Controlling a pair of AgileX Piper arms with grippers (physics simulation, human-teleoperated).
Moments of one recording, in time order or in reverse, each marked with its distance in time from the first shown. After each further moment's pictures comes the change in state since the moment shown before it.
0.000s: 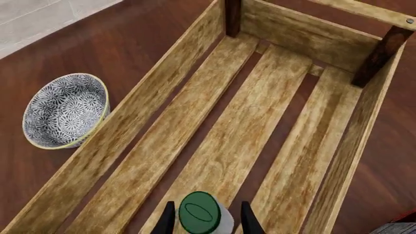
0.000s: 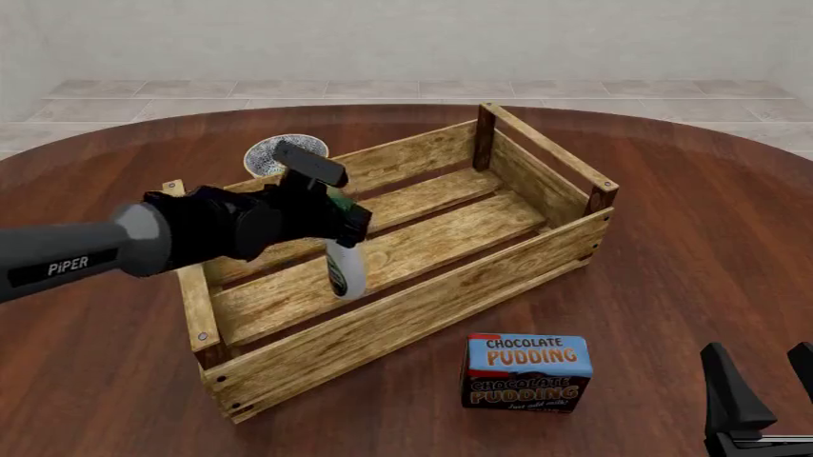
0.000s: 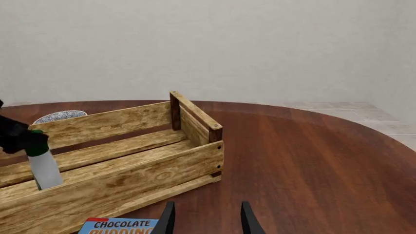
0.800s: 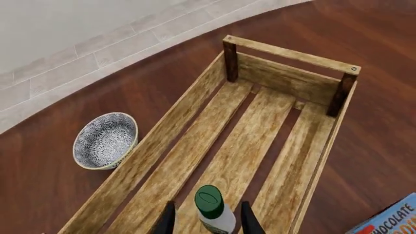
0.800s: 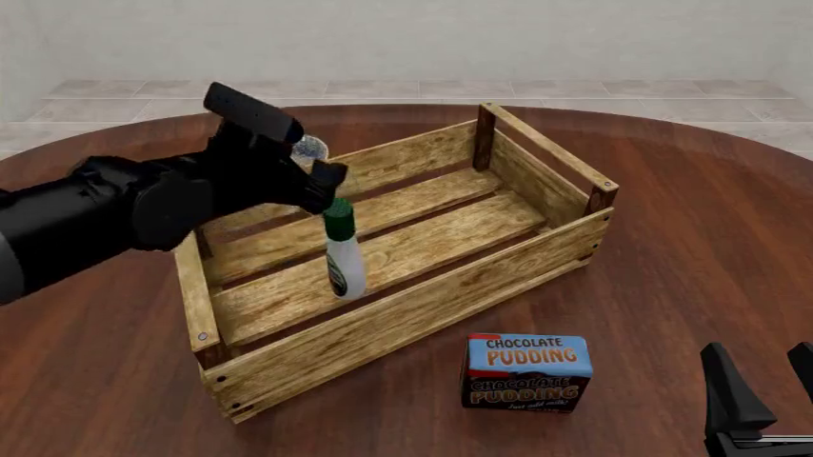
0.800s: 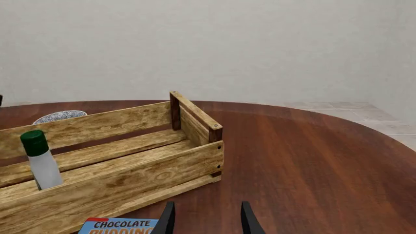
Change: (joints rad) left arm -0.005 -0.314 0.063 0.072 0.036; right arm 0.000 0.000 0.000 0.000 0.000
